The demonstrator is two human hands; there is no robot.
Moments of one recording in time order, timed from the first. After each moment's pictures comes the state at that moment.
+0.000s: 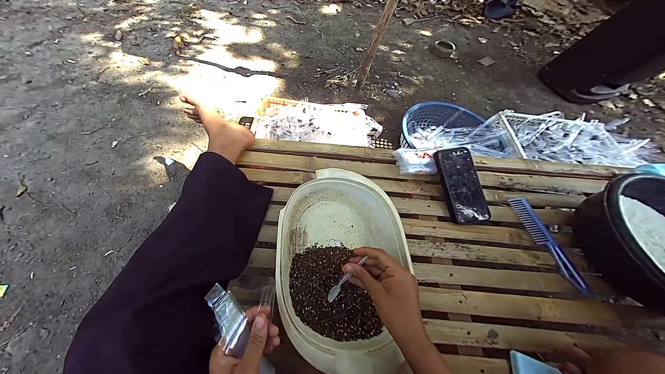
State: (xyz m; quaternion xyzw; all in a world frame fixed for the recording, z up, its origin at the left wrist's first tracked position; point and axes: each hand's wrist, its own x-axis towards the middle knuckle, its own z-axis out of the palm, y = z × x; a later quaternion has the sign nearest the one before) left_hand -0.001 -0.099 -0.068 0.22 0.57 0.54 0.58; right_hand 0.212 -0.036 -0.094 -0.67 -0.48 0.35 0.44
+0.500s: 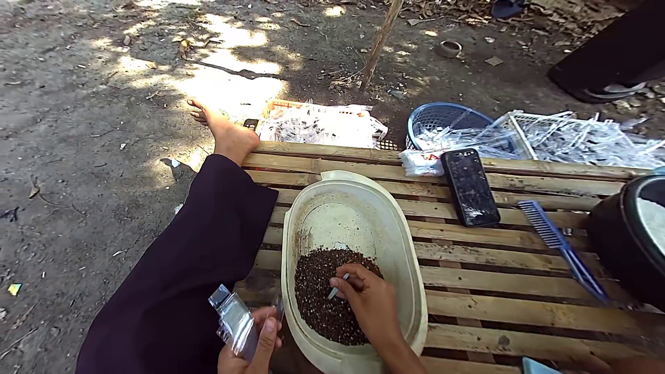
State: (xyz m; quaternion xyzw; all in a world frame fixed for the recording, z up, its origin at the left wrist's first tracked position) left_hand -0.003 -0.101 -0.074 0.28 0.59 0.53 0.54; right_hand 0.185 -0.047 -0.110 -0.69 -0.52 0.35 0.36
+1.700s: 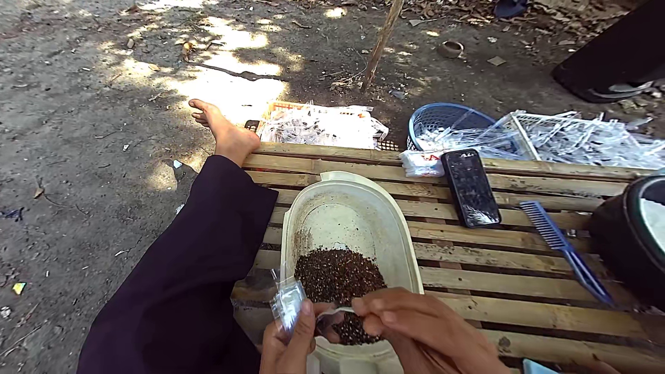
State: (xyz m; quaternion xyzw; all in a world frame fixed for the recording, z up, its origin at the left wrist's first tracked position) left_hand 0.039 -0.082 -0.037 0.23 0.47 0.53 0.67; right_hand 0.197 -0.050 -0.033 -0.36 -0.68 0.25 0.59
